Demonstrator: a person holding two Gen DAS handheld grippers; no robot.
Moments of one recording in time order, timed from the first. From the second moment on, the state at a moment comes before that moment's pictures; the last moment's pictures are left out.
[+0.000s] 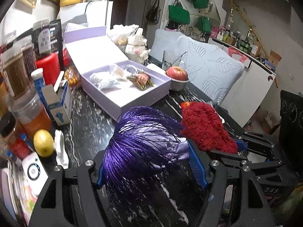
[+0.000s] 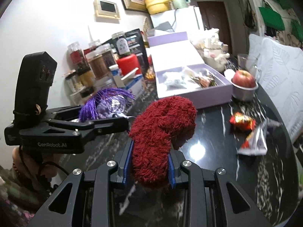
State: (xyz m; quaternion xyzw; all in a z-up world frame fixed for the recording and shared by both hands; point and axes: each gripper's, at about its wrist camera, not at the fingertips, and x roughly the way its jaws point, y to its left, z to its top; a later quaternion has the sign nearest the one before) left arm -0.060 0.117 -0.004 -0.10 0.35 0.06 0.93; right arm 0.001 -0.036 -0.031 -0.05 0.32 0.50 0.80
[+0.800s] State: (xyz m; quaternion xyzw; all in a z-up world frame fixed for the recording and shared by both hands) left arm 0.001 0.153 0.065 -0.04 0.26 0.06 0.96; right arm 0.068 0.005 0.042 -0.05 0.24 0.50 0.83
